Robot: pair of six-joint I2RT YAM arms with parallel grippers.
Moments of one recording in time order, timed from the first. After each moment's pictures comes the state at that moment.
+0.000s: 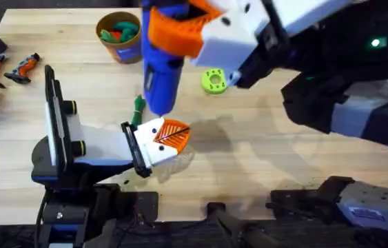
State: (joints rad) left arm 0.00 0.01 0.02 -0.14 1.16 0.06; right arm 0.65 1.34 0.75 1.28 -0.90 0.56
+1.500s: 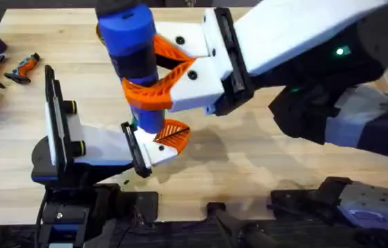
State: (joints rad) left arm 0.00 0.01 0.02 -0.14 1.16 0.06; right arm 0.77 1.34 0.75 1.11 -0.96 0.25
